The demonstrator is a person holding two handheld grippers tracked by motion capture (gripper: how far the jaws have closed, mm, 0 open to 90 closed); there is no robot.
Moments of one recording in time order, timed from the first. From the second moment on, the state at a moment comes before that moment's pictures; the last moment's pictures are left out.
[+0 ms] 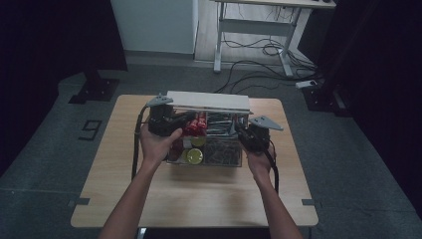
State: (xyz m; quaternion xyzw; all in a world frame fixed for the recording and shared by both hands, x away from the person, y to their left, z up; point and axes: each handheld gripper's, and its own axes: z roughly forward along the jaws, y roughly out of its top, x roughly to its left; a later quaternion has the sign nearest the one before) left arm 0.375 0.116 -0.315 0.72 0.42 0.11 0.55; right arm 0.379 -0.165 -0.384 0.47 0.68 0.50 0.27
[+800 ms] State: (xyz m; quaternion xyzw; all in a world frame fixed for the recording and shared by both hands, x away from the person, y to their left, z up) left arm 0.375 0.116 -0.314 0.71 0.42 0.11 0.55; right arm 0.343 -0.190 -0.371 0.44 0.64 0.58 0.27
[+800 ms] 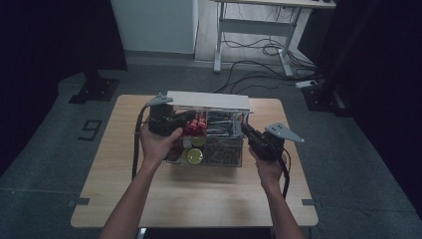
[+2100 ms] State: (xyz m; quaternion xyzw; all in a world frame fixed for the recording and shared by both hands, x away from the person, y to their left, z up) left arm 0.376 0.113 -0.314 0.71 0.42 0.11 0.55; right arm 0.305 -0.236 -0.368 0.43 0.60 0.61 0.29
